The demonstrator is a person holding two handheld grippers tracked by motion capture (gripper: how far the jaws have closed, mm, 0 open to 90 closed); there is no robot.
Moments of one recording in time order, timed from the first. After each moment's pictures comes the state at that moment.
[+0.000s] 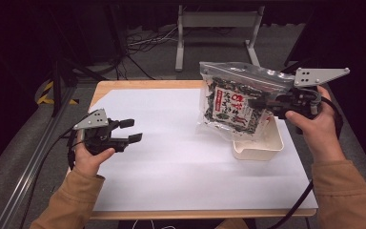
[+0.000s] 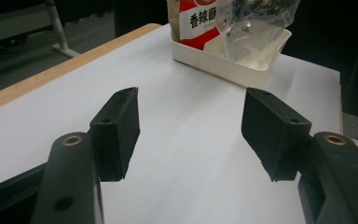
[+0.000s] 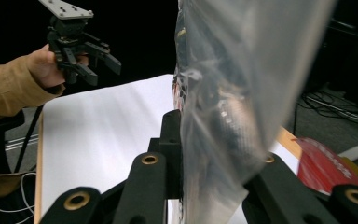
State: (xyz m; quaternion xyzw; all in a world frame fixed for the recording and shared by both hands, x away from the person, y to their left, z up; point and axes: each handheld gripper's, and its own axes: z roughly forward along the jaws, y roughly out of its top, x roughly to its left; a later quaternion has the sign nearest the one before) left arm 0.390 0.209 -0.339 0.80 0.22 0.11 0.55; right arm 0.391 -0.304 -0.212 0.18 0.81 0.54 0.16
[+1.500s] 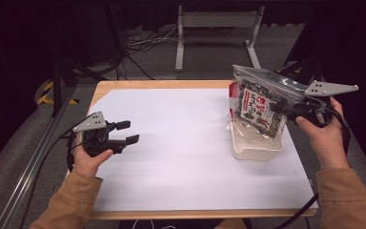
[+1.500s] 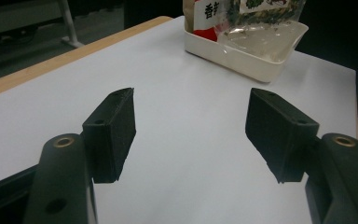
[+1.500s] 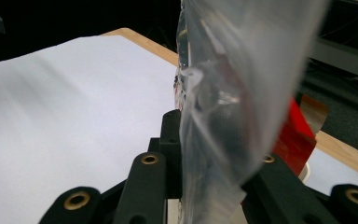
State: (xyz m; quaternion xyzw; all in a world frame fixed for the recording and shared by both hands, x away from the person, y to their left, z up) left arm 0.393 0.218 -0.354 0.79 0.25 0.11 0.54; right arm 0.398 -0.358 -0.259 0.32 0.79 0.46 0.24
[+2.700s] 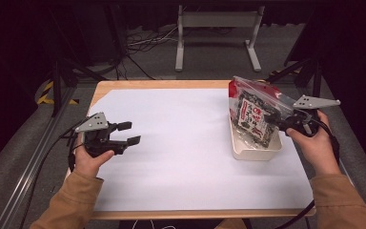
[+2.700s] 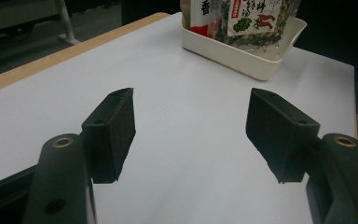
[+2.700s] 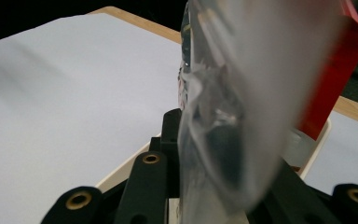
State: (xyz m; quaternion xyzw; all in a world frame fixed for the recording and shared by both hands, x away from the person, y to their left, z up) left arm 0.393 0.215 -0.355 0.80 0.24 0.11 0.54; right arm 0.401 -0.359 -0.309 0.37 0.79 0.45 0.22
